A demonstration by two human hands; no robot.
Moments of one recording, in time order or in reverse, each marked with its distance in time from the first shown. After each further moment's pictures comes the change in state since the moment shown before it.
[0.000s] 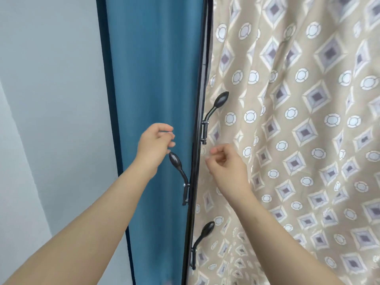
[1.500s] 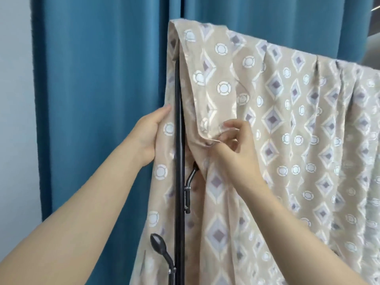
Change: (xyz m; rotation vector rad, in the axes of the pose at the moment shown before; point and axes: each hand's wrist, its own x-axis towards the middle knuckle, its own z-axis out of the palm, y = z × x) left_hand 0.105 0.110 0.028 -0.602 -0.686 -0.103; right_hand 0.079 -0.101 -0.032 -0.055 0.369 -0.324
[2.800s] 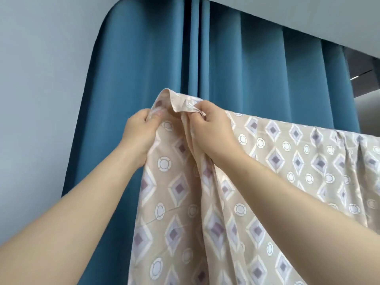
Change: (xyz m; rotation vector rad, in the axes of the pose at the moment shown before) left_hand 0.032 0.131 -0.039 0.403 0.356 0.641; right_hand 0.104 -0.134 0.094 -0.217 -0.051 -0.411
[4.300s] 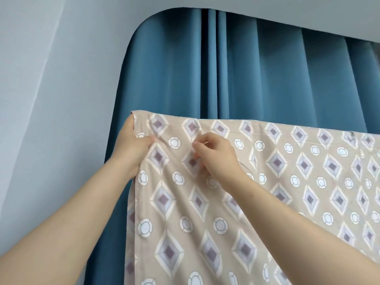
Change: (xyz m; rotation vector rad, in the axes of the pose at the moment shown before) left_hand -0.004 0.010 -0.070 0.087 0.083 -0.026; right_hand -0.021 0.009 0.039 0.286 -0.138 0.254
